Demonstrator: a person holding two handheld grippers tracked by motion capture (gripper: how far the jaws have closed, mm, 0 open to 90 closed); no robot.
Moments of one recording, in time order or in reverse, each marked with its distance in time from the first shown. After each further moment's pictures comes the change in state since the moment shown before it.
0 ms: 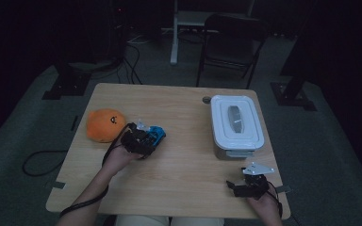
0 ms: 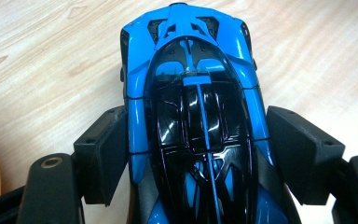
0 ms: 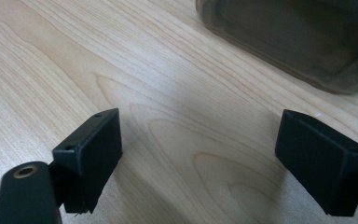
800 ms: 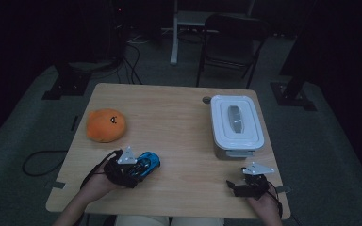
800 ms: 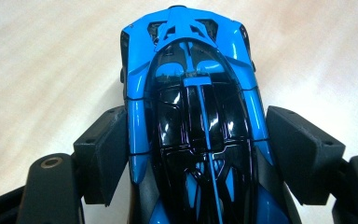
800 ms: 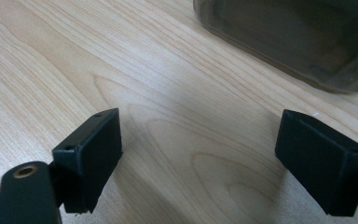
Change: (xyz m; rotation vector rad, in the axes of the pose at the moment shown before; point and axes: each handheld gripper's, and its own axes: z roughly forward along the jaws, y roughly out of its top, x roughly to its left) left arm -0.038 -0.081 -0.054 -0.035 -0.150 0.223; right arm 0.000 0.000 0.000 0.000 -0.005 0.004
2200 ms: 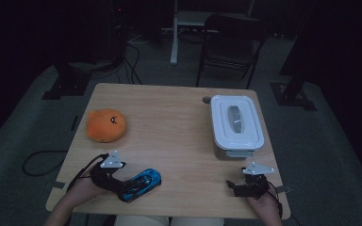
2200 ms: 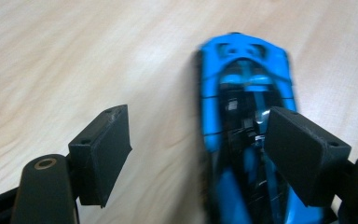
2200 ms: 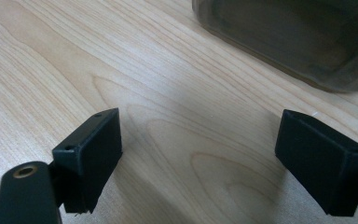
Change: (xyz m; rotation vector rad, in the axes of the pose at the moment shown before) left arm 0.022 -0.034 -0.021 -0.038 -0.008 -0.049; right arm 0.000 0.000 0.000 0.000 -0.002 0.003
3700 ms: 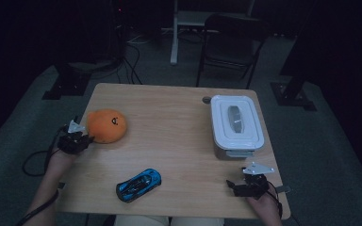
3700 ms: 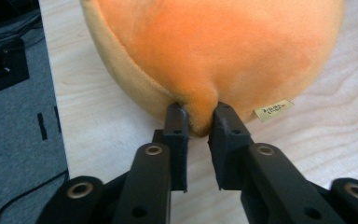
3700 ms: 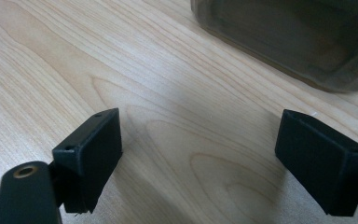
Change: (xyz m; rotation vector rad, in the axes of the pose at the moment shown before) left arm 0.137 -0.038 -0.020 -0.011 0.424 -0.322; right arm 0.000 0.000 0.000 0.000 -0.004 0.004
